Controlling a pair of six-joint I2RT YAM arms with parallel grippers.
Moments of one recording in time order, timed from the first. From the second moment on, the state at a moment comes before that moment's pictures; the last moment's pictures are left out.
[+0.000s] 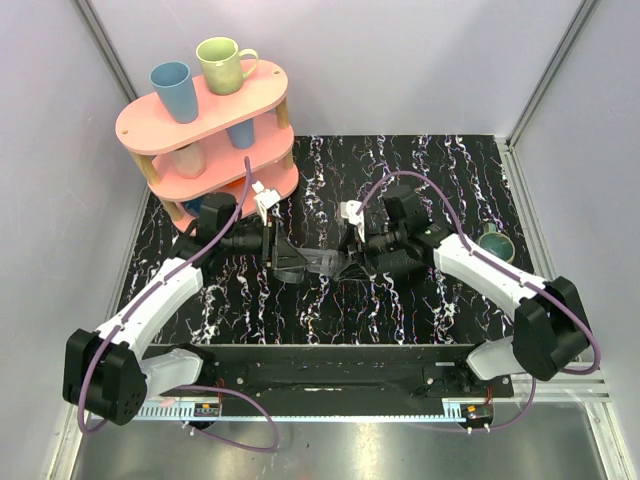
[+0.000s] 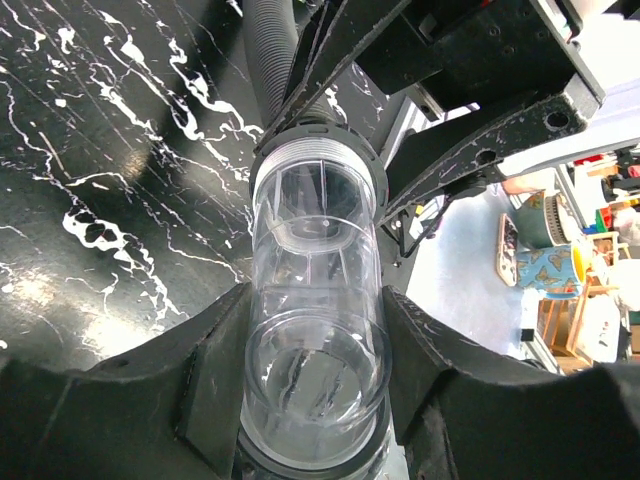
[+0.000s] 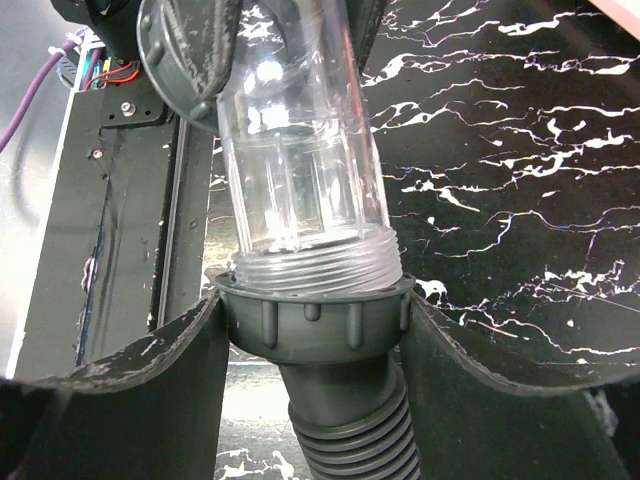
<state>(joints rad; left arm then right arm) -0.37 1.14 0.80 -0.20 0.95 -0.37 0.59 1.43 1.01 -0.24 -0.93 -0.43</state>
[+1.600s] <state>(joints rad) -0.16 1.22 0.89 -0.63 0.37 -0.40 0.93 1.78 0.85 0.32 -0.52 -0.54</state>
